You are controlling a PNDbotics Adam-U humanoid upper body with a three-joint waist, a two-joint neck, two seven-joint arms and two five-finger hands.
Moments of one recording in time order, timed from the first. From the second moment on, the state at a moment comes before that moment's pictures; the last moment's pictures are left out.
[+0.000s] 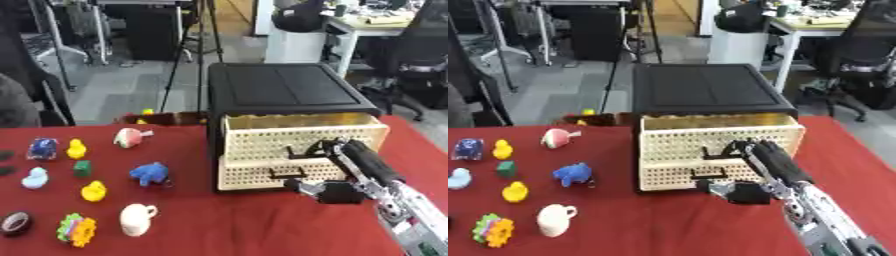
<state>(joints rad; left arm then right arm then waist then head) -0.31 0.34 0.03 -1.68 0.01 -0.10 0.12 -0.37 -0.51 0.16 -1.64 0.74 0.02 0.08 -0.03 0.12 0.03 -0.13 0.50</state>
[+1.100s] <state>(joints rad) -0.31 0.34 0.03 -1.68 0.01 -0.10 0.12 -0.23 -0.52 0.14 -1.80 0.73 0.03 0.06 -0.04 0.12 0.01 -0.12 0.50</state>
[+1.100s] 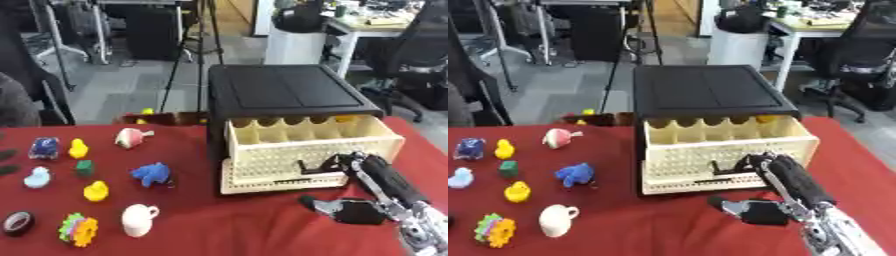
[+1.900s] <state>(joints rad) -0.31 0.34 0.03 -1.68 0.01 -0.10 0.12 -0.27 -0.52 0.19 -1.88 0.68 -0.01 0.13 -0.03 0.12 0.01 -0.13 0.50</state>
